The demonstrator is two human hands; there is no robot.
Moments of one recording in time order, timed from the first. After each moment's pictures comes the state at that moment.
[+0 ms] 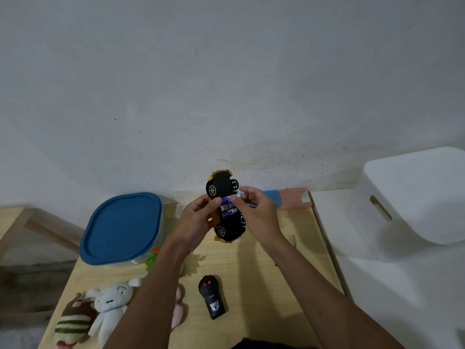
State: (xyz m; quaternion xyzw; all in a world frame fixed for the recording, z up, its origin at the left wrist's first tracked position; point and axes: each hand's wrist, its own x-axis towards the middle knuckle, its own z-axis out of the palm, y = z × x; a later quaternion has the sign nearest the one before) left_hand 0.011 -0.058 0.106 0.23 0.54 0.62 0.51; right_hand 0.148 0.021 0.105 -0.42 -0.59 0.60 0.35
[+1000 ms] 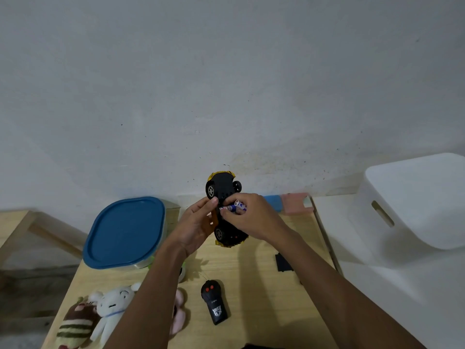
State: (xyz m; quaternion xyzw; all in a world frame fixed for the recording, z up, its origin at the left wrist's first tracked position) left_hand -0.001 -0.063 0.110 0.23 0.48 0.63 0.57; right_hand 0.148 0.028 0.137 -0.34 -0.82 0.43 0.17
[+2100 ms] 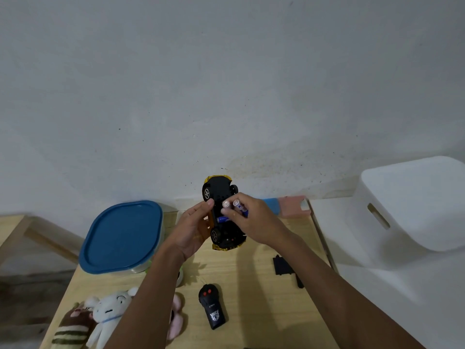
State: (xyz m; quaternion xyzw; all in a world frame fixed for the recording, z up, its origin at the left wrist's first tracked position) left_hand 0.003 -0.065 0.115 0.23 0.51 0.62 0.55; right_hand 0.160 0.030 0.136 -0.28 -0.80 0.49 0.21
